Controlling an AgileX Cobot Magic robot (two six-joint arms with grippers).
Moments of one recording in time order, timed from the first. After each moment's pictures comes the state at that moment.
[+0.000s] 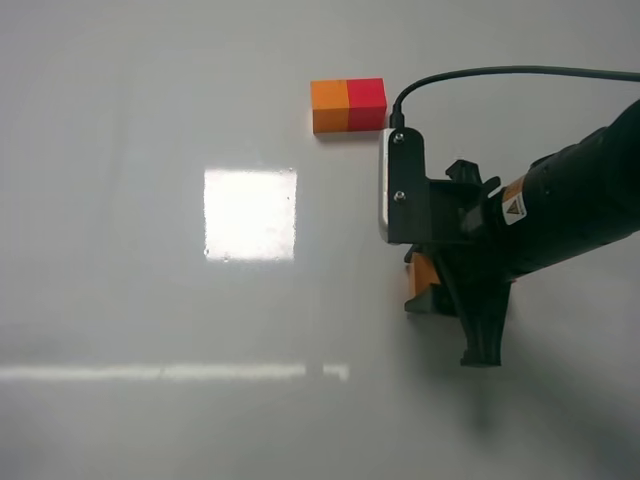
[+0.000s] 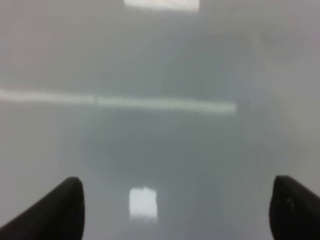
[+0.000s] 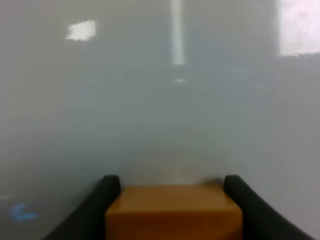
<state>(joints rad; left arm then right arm) 0.03 0.00 -0.50 -0.05 1.05 -0.05 0.69 1.32 -1.07 -0.21 0.67 -0.84</state>
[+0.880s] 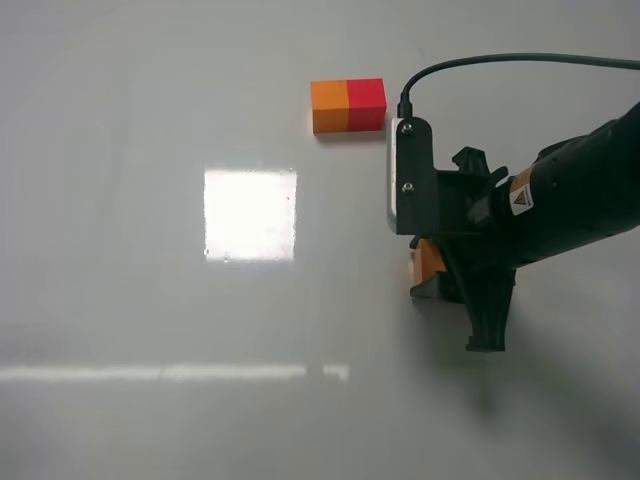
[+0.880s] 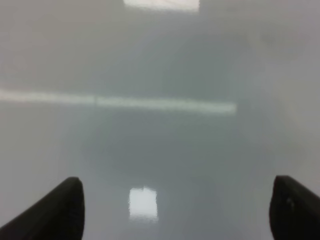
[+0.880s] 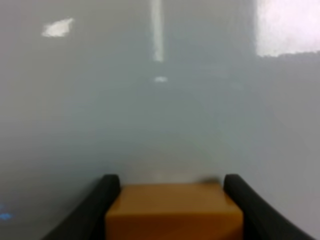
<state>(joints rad) 0.03 0.00 -0.50 -0.05 1.05 -0.05 0.67 1.31 -1.07 -0.24 0.64 -0.87</state>
